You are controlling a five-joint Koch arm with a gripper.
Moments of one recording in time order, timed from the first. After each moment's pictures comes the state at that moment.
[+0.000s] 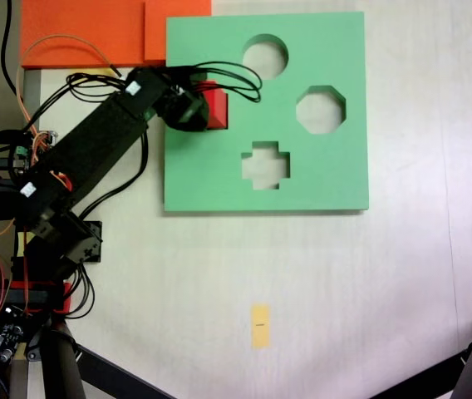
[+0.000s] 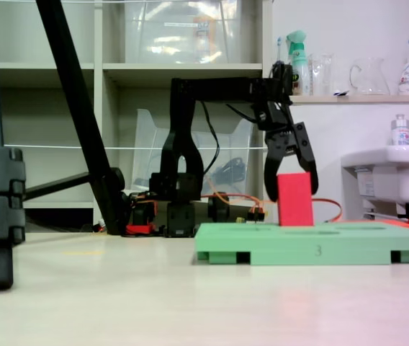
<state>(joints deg) -49.0 84.6 88.2 69.0 137.4</state>
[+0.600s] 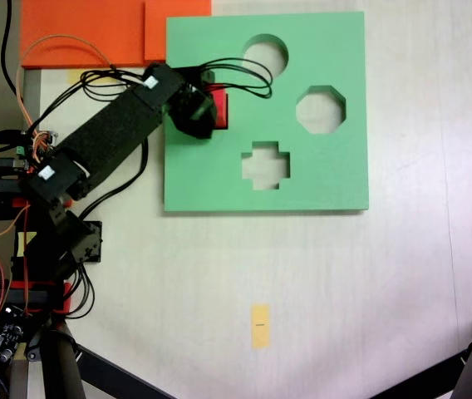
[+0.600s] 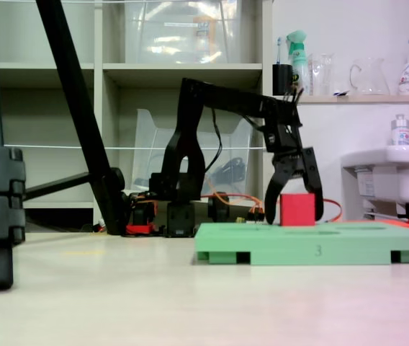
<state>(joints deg) -49.0 75.4 89.8 62.4 137.4</state>
